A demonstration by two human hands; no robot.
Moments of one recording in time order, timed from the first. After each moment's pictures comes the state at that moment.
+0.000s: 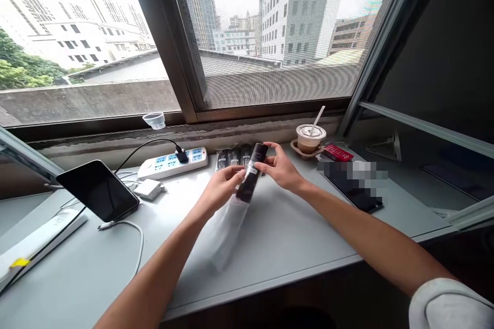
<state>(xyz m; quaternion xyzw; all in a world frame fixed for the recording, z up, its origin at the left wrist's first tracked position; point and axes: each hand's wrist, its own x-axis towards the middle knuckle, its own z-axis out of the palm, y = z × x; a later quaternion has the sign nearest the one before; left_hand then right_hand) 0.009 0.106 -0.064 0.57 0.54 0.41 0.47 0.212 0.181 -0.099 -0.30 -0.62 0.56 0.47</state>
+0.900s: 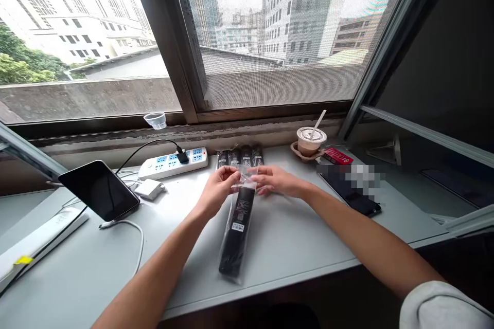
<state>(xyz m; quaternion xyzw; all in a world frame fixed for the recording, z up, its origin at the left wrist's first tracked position) 0.008 0.113 -0.075 0.45 0.51 0.51 0.52 0.219 0.179 -0.091 -0.29 -0.60 0.69 0.28</state>
